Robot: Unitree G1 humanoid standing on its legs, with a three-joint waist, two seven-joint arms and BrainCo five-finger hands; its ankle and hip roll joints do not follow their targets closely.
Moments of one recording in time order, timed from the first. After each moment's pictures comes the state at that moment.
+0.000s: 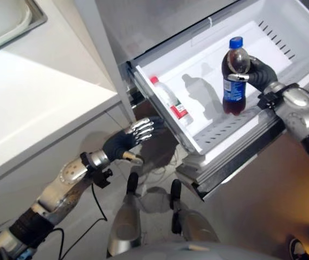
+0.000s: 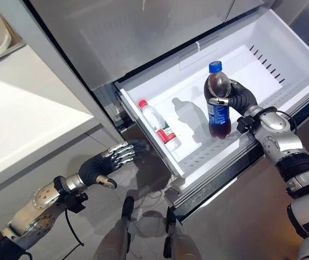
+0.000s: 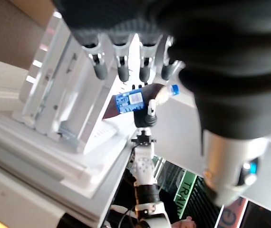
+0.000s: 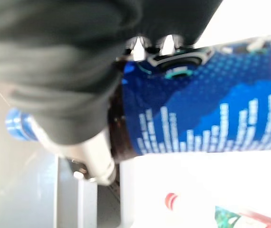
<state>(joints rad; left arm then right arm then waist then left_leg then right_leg) -0.09 0.85 -0.41 -0.26 -0.82 -0.23 -0.45 -0.87 -0.95 0.59 0.61 0.97 -0.16 0.33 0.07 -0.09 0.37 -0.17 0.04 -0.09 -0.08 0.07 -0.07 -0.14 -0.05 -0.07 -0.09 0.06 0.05</state>
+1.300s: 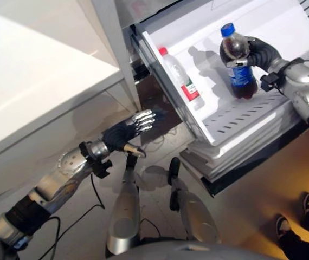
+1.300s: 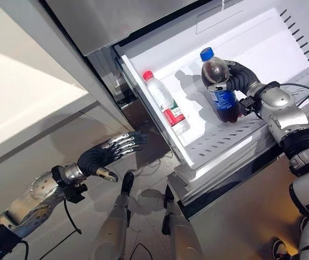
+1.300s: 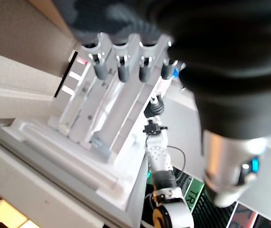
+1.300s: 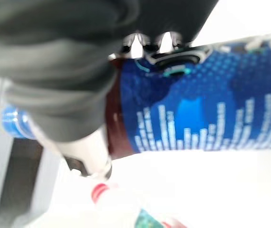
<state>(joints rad) -0.20 0.92 -0.46 -0.26 -0.82 -0.26 -0.41 -1.13 -0.97 0.76 0.74 0.81 -0.15 0.31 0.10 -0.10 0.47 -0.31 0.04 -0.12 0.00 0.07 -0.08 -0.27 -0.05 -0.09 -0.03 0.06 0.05</state>
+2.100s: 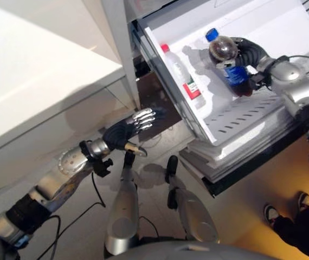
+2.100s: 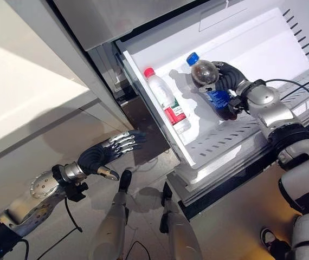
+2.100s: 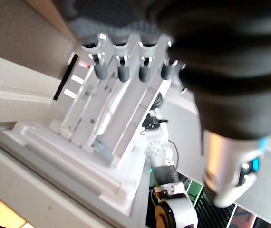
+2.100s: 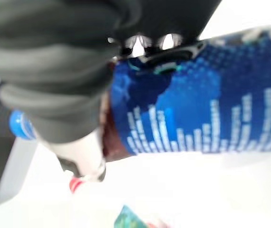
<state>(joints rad) -0.22 0.92 -0.48 -0.26 -0.80 -0.26 -0.38 -1.18 -0.86 0.80 0.80 0.66 -0.15 0.25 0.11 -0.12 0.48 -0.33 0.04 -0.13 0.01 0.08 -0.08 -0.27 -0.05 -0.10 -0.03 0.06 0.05</state>
